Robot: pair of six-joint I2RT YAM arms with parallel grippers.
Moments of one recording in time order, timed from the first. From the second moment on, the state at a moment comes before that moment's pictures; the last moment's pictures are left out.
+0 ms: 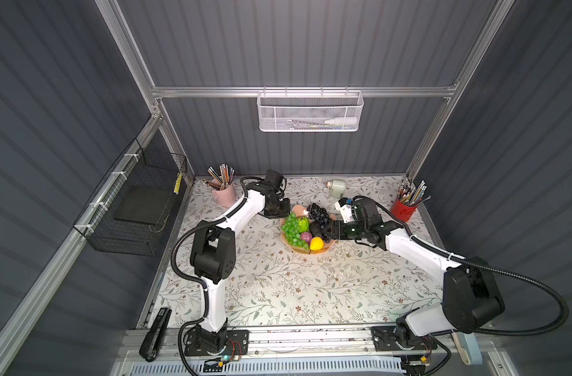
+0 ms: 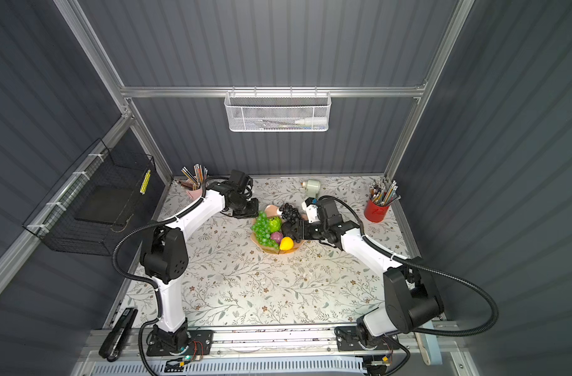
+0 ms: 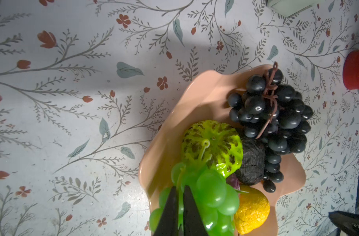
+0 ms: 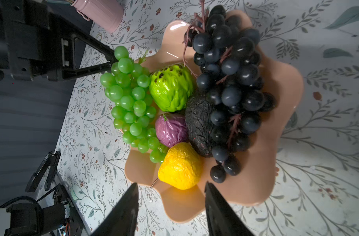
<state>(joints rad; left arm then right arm) -0.45 2.02 1.74 -0.85 0.25 -0.37 0.42 1.47 0.95 -0.27 -0.43 0.38</state>
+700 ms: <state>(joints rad) -0.45 2.00 1.75 -0.84 0.26 -0.32 0.42 1.47 0.99 -0.29 -0.41 0.35</state>
